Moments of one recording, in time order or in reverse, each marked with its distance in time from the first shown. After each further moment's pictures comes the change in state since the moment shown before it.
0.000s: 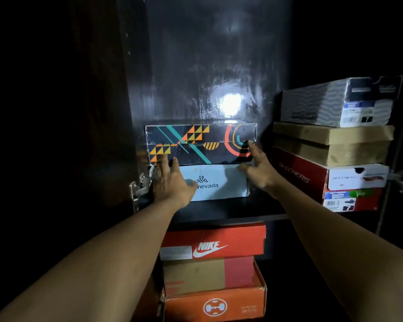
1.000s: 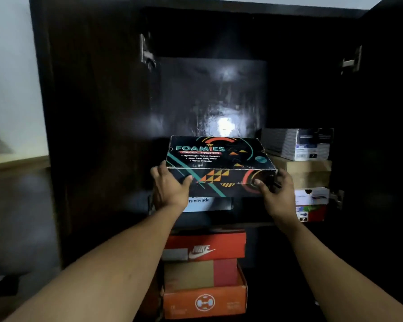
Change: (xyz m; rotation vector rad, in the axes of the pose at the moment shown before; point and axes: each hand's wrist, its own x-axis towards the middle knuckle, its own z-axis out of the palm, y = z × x) left_hand -0.096 0.051 -0.126 -0.505 0.346 -0.099; right_hand -0.129 -0.051 -0.079 0.281 0.471 -0.044
